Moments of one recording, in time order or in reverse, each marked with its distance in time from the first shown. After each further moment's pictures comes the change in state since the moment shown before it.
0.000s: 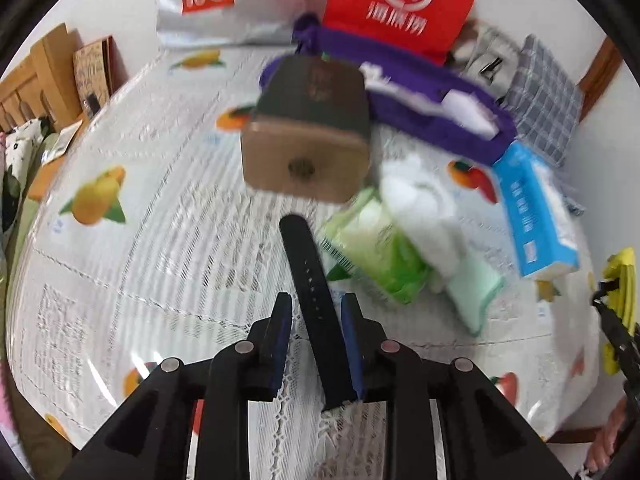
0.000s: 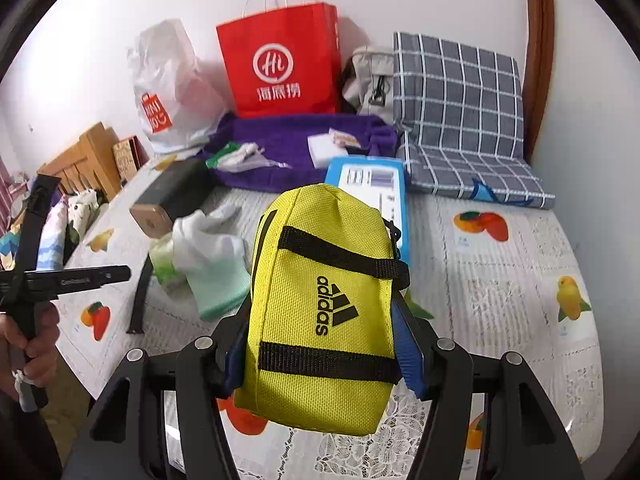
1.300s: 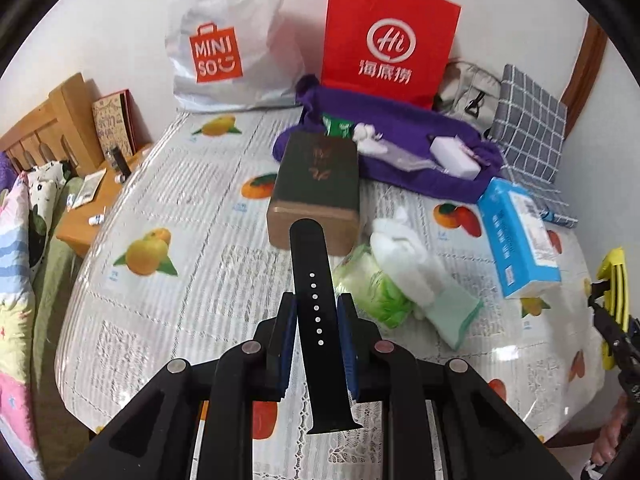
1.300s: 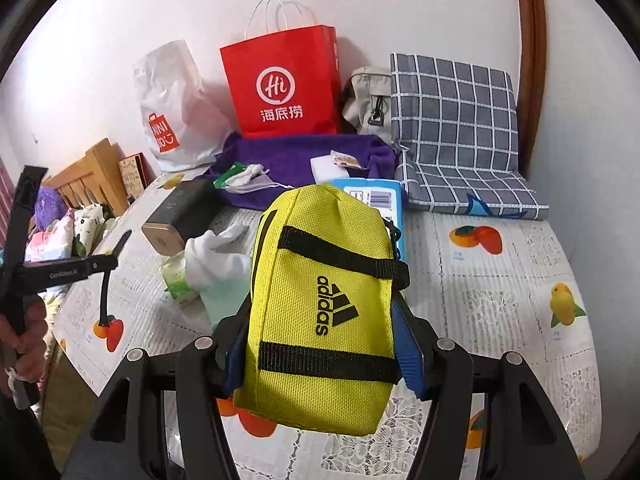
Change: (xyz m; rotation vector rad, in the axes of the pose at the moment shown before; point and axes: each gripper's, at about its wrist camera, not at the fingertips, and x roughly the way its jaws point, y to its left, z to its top) left arm -0.072 -0.005 0.011 0.063 -0.168 0.042; right arm -0.029 0.005 0.011 0.010 -0.075 0.010
